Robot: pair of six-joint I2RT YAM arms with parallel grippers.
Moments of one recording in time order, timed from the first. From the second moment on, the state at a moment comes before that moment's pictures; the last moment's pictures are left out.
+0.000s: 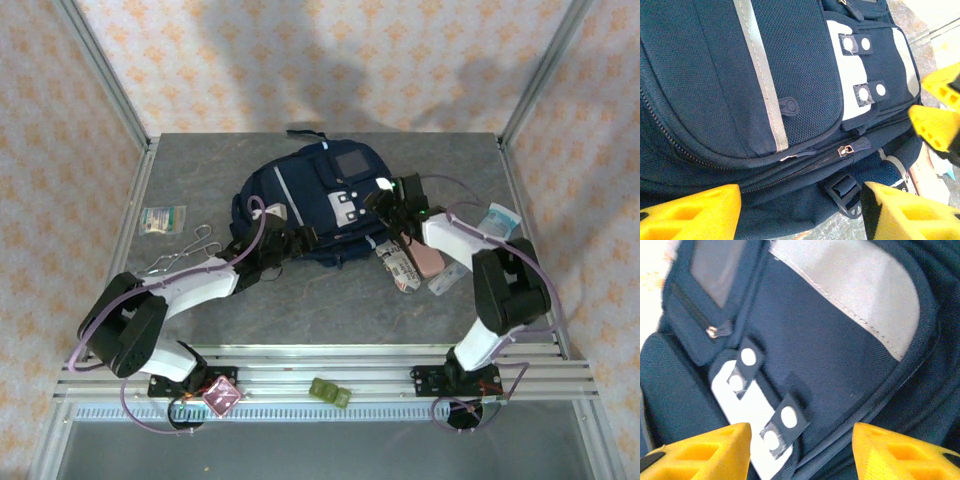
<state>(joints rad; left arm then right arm) -0.57 1.44 0.71 0.12 -0.02 -0.85 0.34 1.68 1.02 -0.12 -0.12 0.99</state>
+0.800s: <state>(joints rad) -0.57 1.55 0.72 0.13 -0.11 -0.83 0.30 1.80 1.03 -0.07 -0.13 1.12</state>
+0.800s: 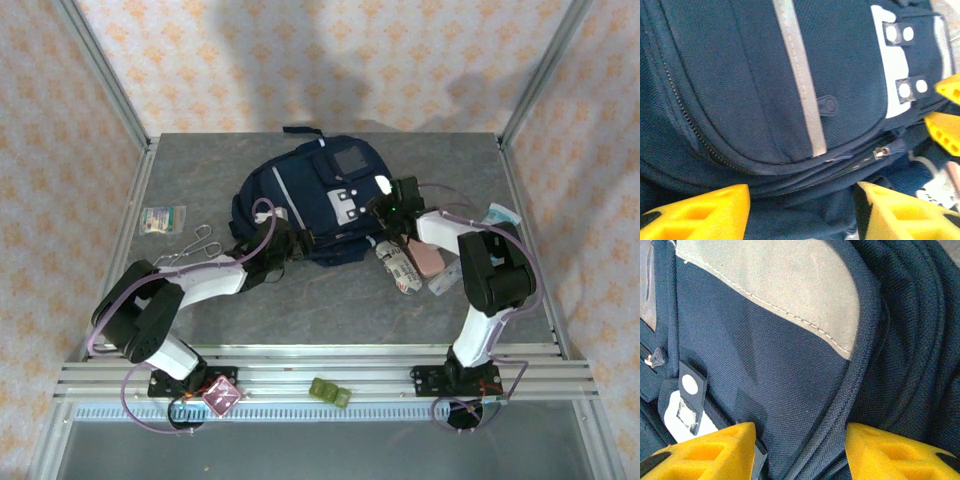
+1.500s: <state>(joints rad) -0.55 1.64 0.78 0.08 -0.19 -0.73 0.29 1.88 1.09 0.07 -0.20 1.19</state>
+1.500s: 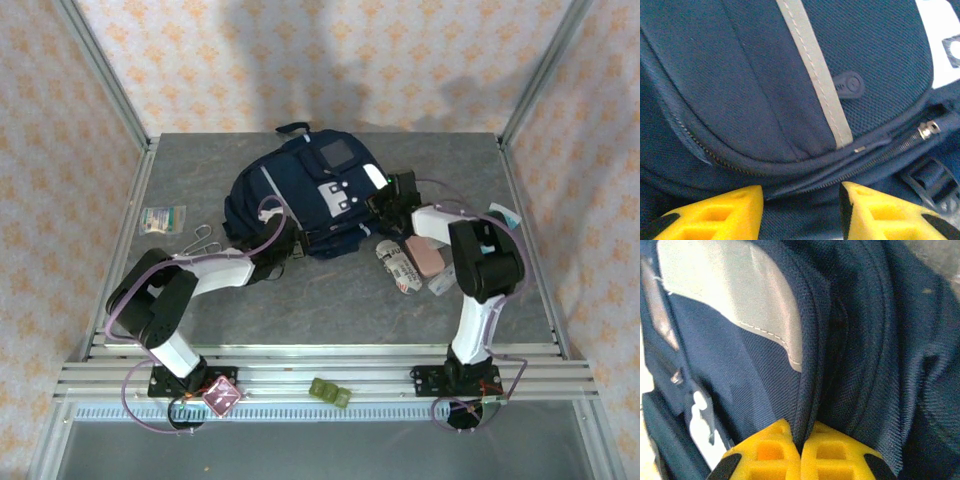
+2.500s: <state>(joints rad) -0.73 1.67 1.12 -0.14 -0.20 -0.70 0.44 1.44 0.74 0.38 -0.03 1.22</state>
